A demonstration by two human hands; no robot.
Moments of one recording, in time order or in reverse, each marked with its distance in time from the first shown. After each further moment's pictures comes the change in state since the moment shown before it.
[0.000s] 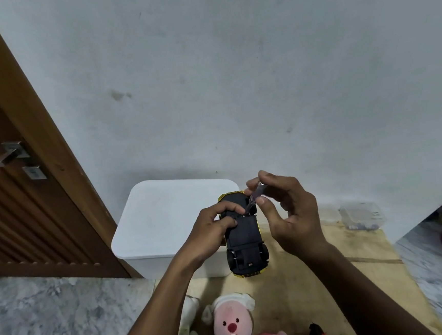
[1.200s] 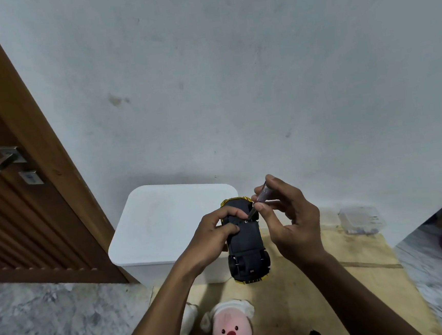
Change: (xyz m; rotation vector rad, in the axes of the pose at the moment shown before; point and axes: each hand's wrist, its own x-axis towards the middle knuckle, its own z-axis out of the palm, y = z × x) left_hand 0.007 -0.004 0.002 -0.018 -0.046 -0.010; right_hand -0.005 0.008 0.000 -0.047 0.094 0.037
